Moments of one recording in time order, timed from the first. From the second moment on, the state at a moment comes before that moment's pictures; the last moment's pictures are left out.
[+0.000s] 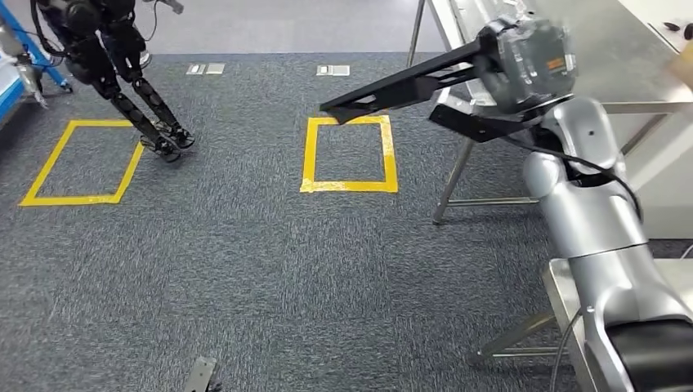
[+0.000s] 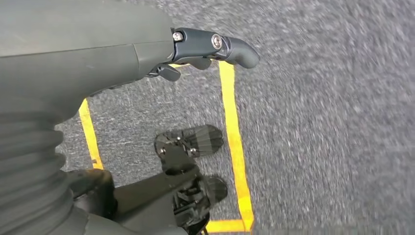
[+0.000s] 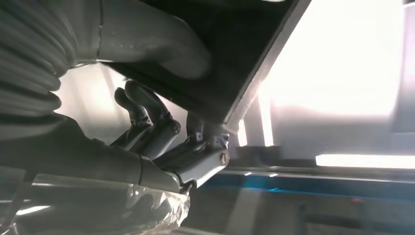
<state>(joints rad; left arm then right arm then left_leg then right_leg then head) -0.13 -0.11 0.43 -0.22 -0.45 0.08 -0.32 -0.97 -0.23 0.30 -1.02 0.98 -0.28 -0.17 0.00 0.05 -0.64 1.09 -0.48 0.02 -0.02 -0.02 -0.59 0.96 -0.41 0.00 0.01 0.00</state>
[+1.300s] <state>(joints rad) -0.10 -0.13 0.56 -0.21 -0.34 0.19 -0.67 -1.19 -0.61 0.14 -0.43 1.05 -0.30 0.06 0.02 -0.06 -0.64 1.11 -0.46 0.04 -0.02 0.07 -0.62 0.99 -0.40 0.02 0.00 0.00</state>
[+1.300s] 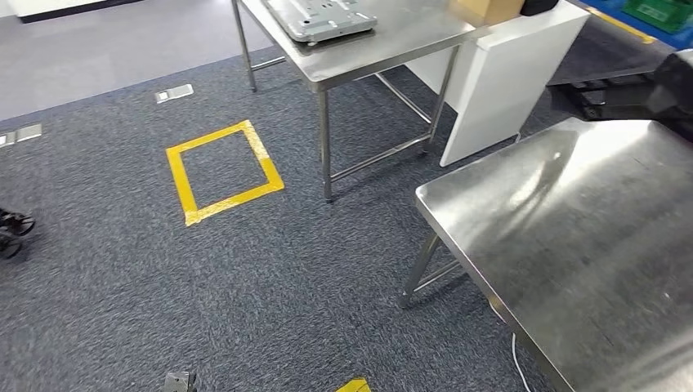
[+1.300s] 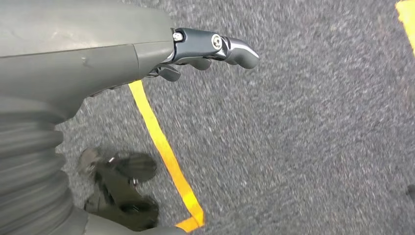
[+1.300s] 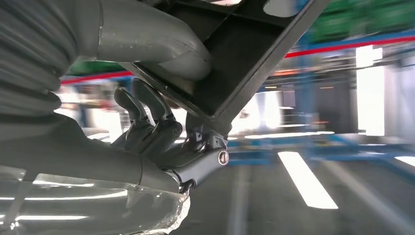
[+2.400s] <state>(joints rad) -0.09 -0.14 0.61 -0.21 -0.33 0.16 -0.63 -1.16 -0.72 0.07 -0.30 1.10 -0.29 0.23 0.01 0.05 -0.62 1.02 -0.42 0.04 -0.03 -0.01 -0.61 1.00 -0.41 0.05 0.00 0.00</state>
